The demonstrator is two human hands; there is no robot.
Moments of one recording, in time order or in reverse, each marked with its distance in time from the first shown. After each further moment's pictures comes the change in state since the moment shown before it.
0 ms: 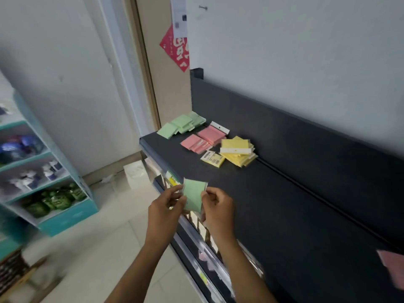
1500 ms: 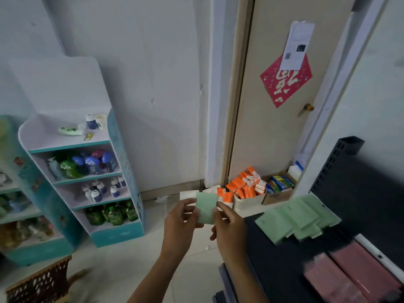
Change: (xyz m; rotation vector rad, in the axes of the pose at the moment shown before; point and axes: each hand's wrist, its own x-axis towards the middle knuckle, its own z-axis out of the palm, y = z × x) left_hand 0.367 -0.097 -0.195 0.028 0.352 -0.138; right_hand 0.254 -0.053 0.381 -0.024 -0.322 -0.089
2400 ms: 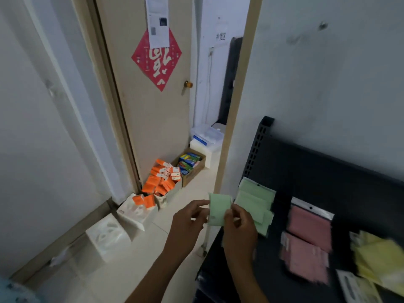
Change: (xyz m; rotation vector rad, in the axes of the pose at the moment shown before) left_hand 0.147 -0.007 0.154 -0.003 -0.889 0.268; right_hand 0.105 0.026 -0.048 -0.182 0.952 0.104
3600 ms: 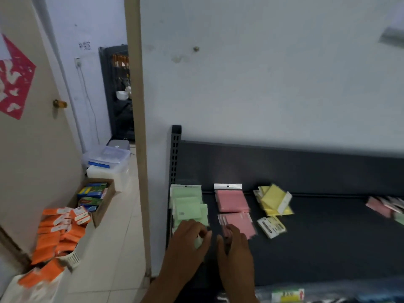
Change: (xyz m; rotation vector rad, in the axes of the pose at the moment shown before) left_hand -0.001 0.010 0.067 0.160 -0.472 0.601; right_hand -0.055 0.022 -0.079 -0.603 0.323 0.140
